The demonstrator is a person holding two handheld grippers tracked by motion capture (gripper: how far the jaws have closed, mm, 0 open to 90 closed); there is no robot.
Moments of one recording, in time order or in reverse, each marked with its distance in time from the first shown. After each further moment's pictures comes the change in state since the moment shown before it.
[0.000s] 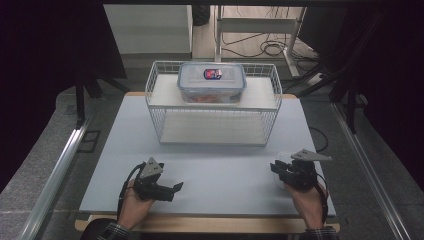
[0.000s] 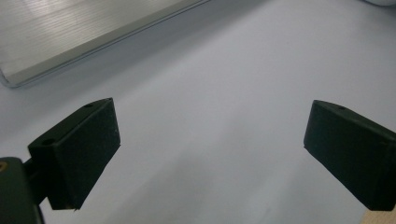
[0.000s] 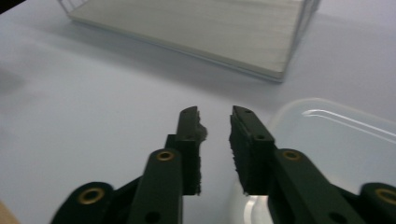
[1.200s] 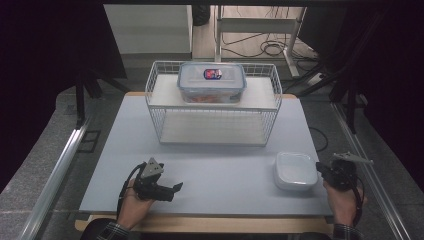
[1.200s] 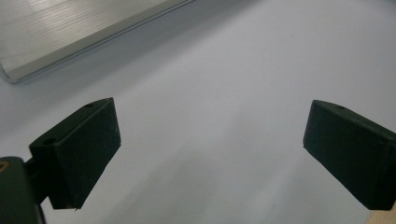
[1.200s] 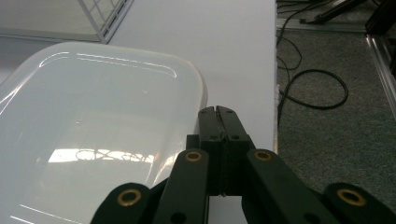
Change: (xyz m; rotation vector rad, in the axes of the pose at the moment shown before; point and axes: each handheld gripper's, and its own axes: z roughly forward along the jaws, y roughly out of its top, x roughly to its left) left arm 0.001 -0.001 0.002 0.021 0.008 0.010; right arm -0.097 -0.036 -0.032 0.048 -0.291 0.178
